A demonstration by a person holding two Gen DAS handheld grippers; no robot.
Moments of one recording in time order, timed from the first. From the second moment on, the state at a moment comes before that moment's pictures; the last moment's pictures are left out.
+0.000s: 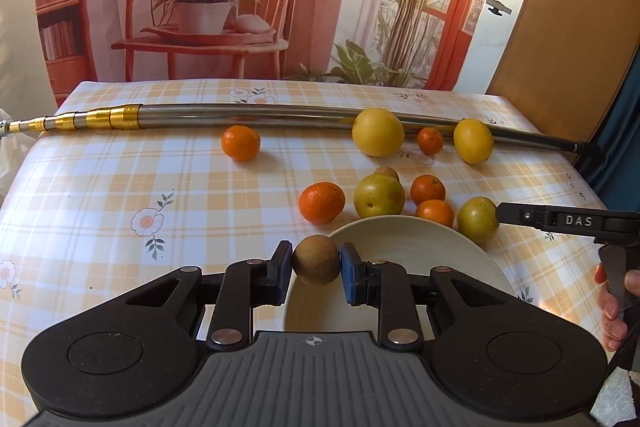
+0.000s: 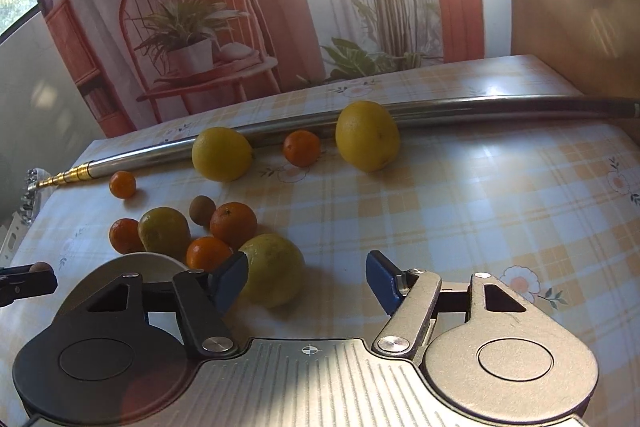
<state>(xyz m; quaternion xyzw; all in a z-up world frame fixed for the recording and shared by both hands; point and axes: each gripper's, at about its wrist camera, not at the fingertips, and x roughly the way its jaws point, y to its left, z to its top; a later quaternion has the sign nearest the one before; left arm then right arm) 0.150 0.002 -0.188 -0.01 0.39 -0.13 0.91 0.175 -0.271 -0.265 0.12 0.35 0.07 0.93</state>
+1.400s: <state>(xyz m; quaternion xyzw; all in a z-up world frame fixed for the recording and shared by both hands) 0.131 -0.011 -0.209 -0.01 0.43 -0.14 0.89 0.156 -0.252 -0.259 0.12 0.32 0.10 0.93</state>
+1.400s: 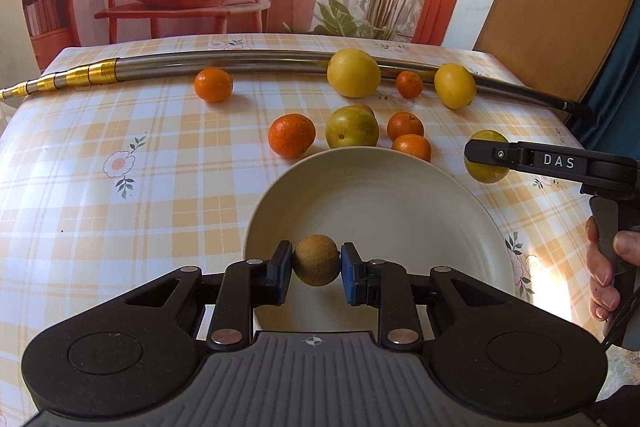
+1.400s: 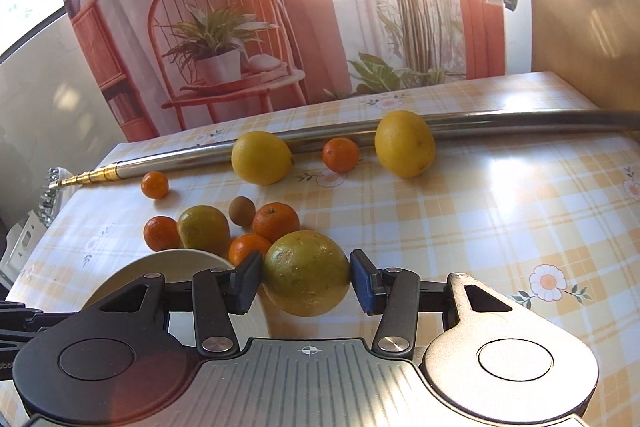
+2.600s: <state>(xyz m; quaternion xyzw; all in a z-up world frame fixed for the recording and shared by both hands) 0.113 -0.011 -0.221 -0.01 0.47 -0.14 0.87 0.101 -0.194 -0.263 0.02 0.38 0.17 0.91</state>
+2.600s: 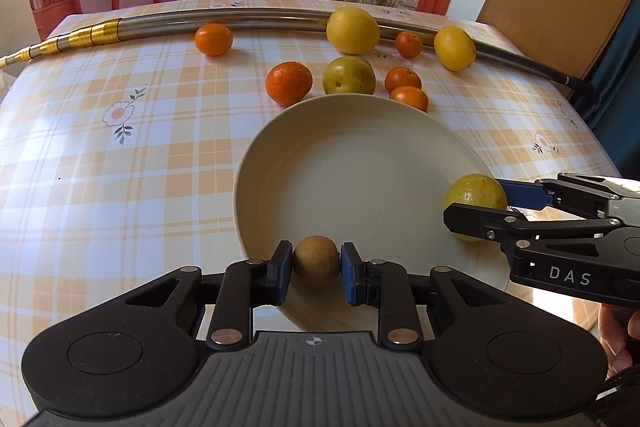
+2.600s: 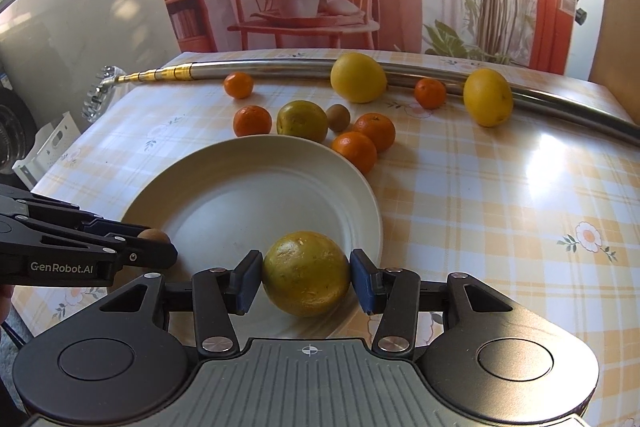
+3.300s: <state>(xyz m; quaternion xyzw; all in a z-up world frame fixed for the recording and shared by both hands) 0.113 -0.010 -0.220 -0.01 0.47 -0.14 0.87 0.100 -0.194 -0.262 0.02 0.37 0.17 0.91</state>
